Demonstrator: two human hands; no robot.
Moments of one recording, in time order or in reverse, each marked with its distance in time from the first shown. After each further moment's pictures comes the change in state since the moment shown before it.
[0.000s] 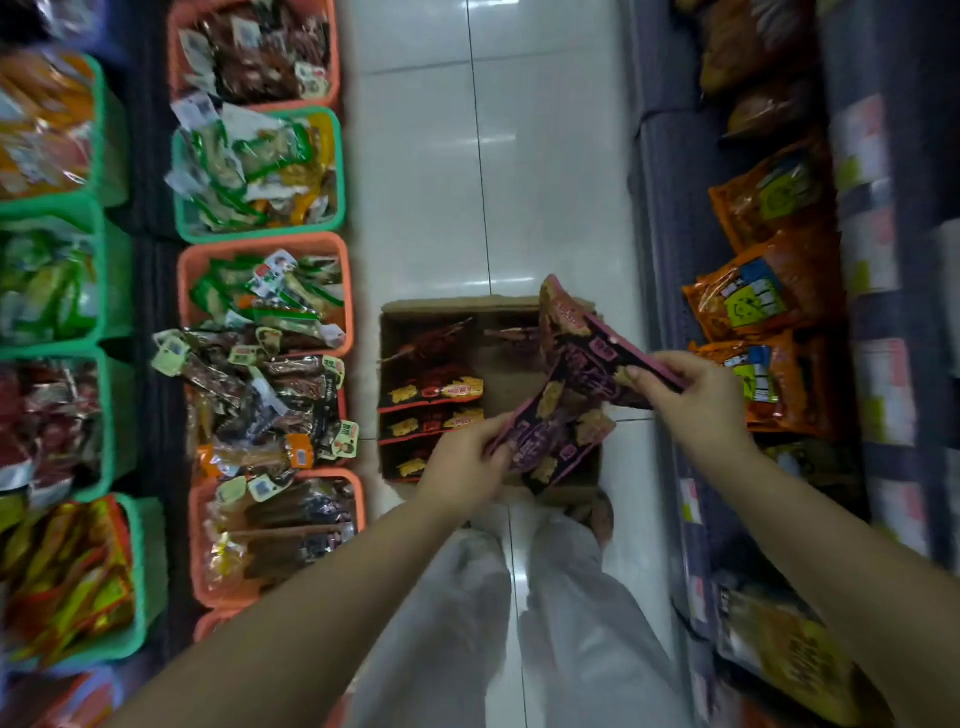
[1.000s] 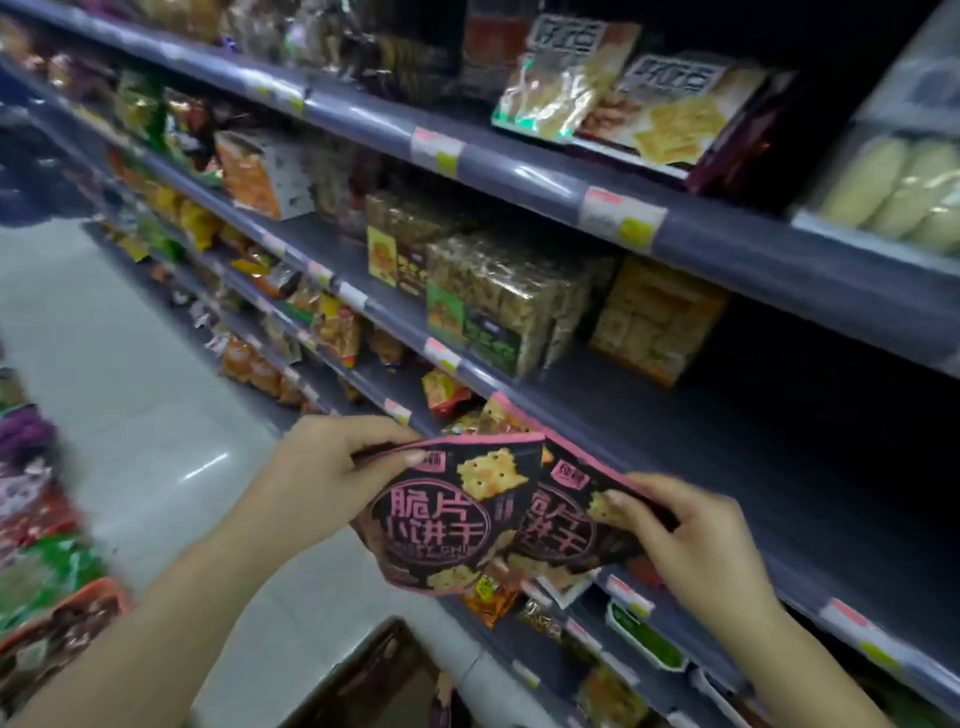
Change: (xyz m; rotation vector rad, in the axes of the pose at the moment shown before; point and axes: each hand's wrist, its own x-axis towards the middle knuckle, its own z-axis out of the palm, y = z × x) left_hand -0.301 0.492 -0.249 0.399 -0.171 1.176; right_hand -0.425 -0.354 -0.297 -0.050 0.903 -0.227
